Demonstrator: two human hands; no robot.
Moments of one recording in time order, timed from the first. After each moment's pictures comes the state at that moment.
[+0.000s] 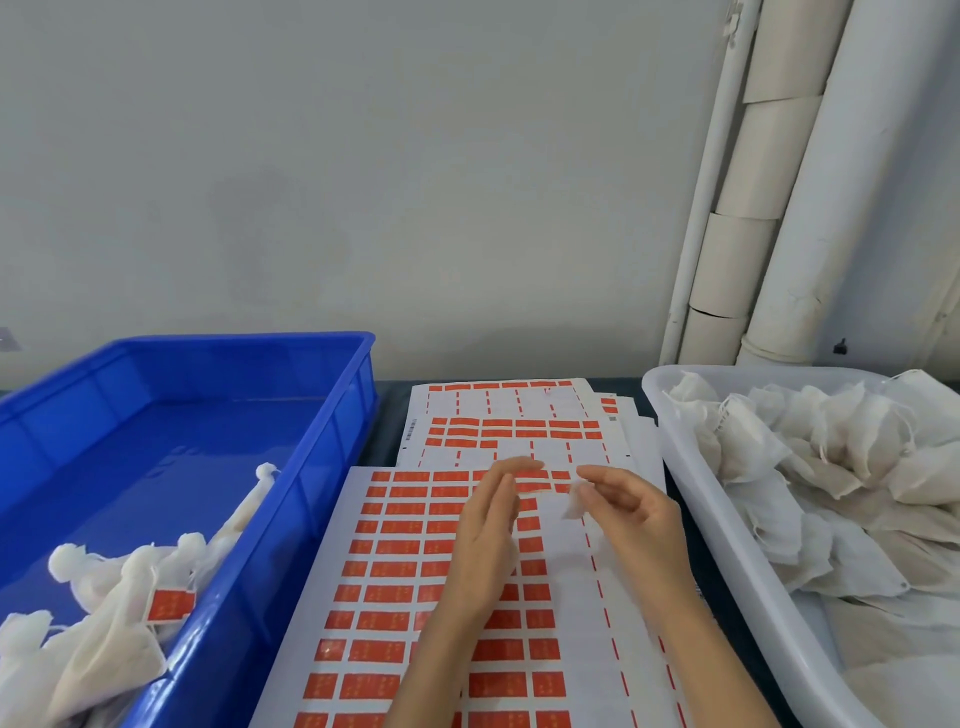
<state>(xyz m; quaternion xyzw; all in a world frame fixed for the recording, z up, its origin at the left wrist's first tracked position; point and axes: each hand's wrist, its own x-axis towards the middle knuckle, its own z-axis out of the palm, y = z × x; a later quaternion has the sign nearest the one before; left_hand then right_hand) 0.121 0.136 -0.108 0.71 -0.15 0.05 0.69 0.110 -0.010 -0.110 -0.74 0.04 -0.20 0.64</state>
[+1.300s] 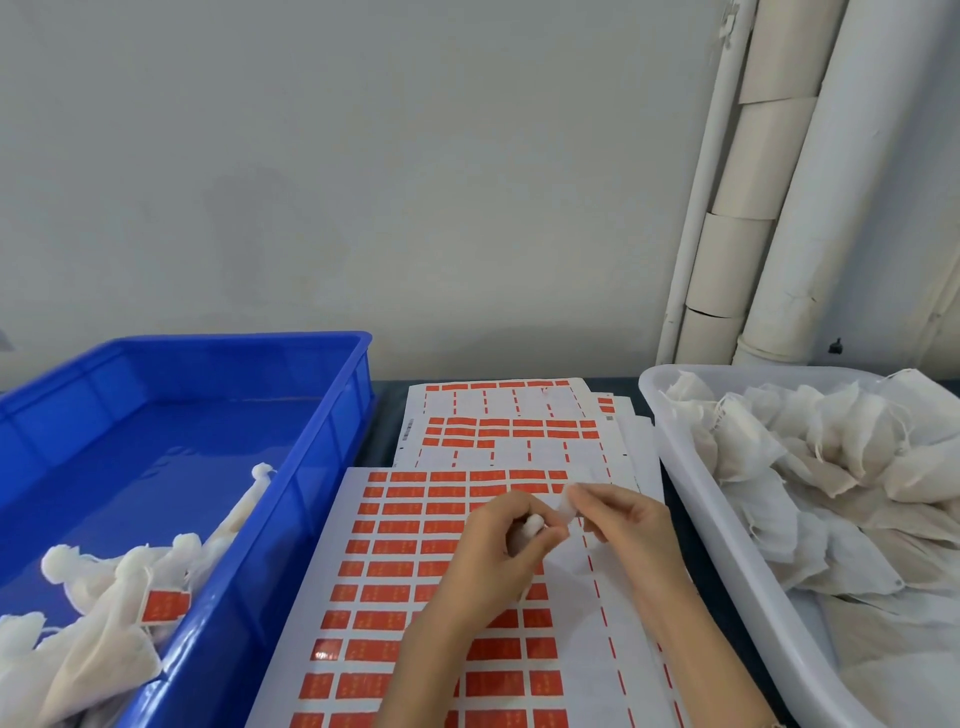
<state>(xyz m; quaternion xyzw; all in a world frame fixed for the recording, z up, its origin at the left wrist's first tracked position) 0.119 0.143 -0.110 0.82 -0.23 0.06 0.52 0.109 -0.010 -0.109 -0.69 0.09 -0.13 0.70</state>
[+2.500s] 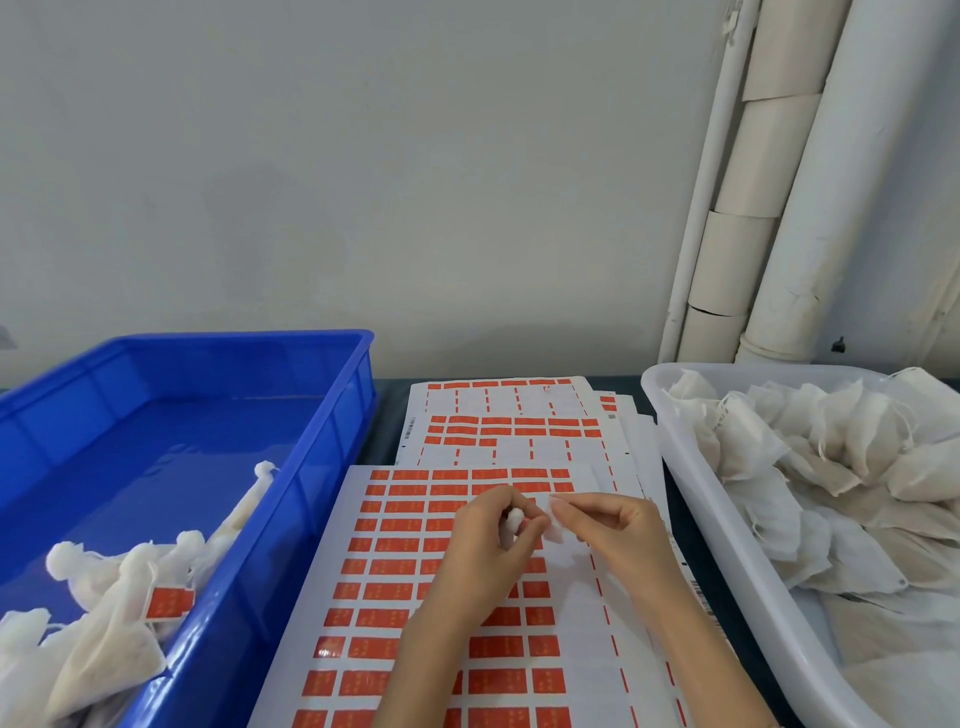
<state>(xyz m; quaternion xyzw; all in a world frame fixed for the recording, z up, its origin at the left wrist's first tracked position) 0.127 0.146 -0.119 0.85 -0.16 0.10 0.49 0.109 -0.005 -0.115 -0.76 0.03 -0.11 0.64</state>
